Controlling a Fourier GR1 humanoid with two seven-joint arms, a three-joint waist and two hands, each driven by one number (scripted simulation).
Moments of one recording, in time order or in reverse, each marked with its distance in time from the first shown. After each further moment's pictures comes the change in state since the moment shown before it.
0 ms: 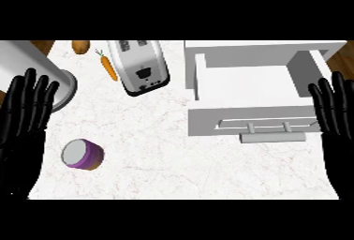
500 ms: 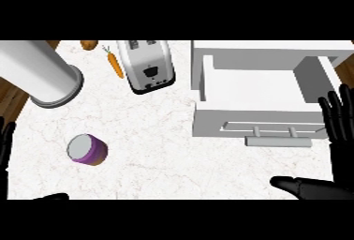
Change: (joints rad) left arm 0.276 -0.048 0.160 -0.068 0.064 0.080 0.084; right arm 0.088 0.025 -0.071 0.017 -0.025 -0.055 0.103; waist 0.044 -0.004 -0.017
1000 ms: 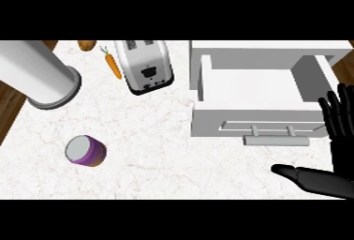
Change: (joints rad) left arm 0.103 -0.032 0.065 -0.120 0.034 0.043 0.179; right arm -0.025 -0.001 -0.036 0.031 -0.003 -0.026 0.109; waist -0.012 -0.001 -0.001
